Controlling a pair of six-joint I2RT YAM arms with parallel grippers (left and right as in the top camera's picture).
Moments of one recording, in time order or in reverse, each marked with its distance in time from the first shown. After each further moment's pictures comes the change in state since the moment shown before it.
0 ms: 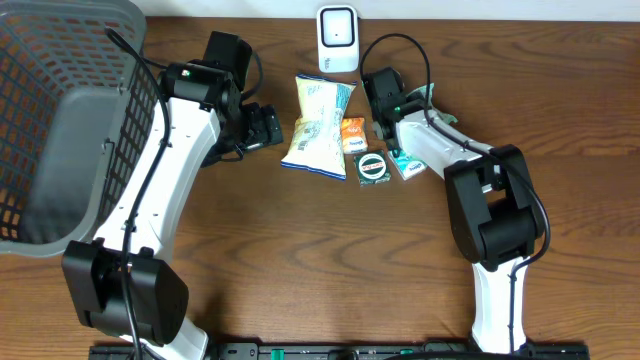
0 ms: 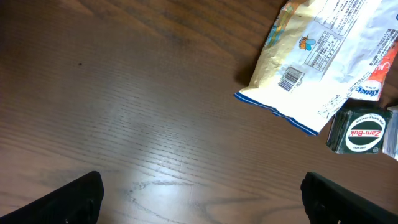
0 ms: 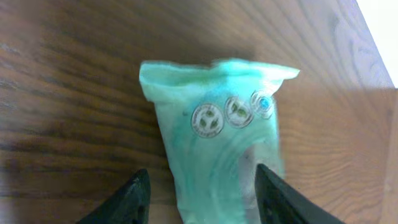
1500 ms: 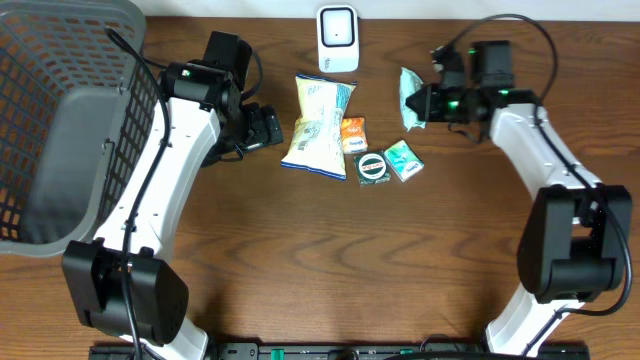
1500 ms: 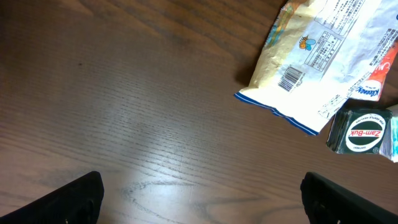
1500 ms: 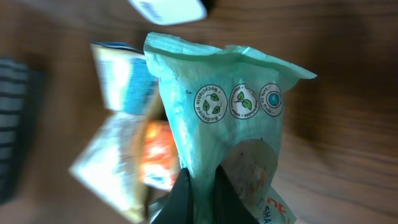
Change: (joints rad) left arm 0.000 0.000 0.000 0.000 0.000 0.000; right arm -0.337 -0.282 -0.078 -0.049 -1.223 0.373
